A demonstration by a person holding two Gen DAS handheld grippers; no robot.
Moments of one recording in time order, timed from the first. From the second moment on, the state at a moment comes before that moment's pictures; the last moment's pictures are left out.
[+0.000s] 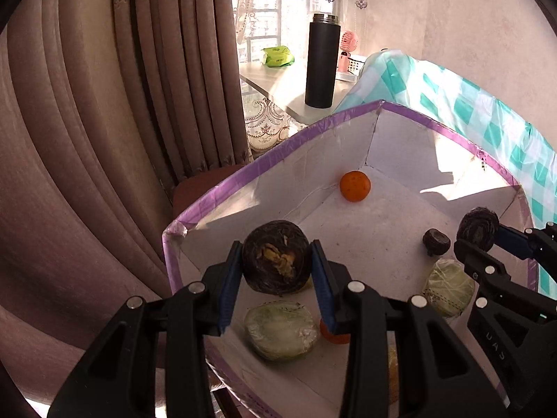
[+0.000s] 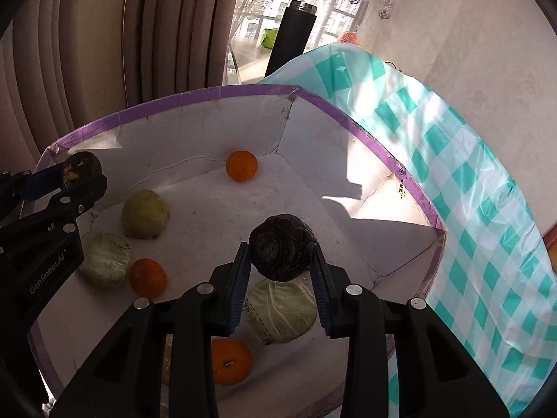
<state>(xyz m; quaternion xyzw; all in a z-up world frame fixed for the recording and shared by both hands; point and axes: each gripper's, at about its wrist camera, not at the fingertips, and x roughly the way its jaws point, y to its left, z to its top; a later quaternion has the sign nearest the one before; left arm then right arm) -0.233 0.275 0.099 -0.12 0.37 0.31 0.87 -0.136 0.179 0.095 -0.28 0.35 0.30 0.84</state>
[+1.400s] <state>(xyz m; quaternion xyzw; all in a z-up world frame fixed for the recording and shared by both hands) -0.228 0.262 0.096 -0.11 0.38 0.27 0.88 -0.128 0.178 0.078 -0.28 0.36 0.29 0.84</state>
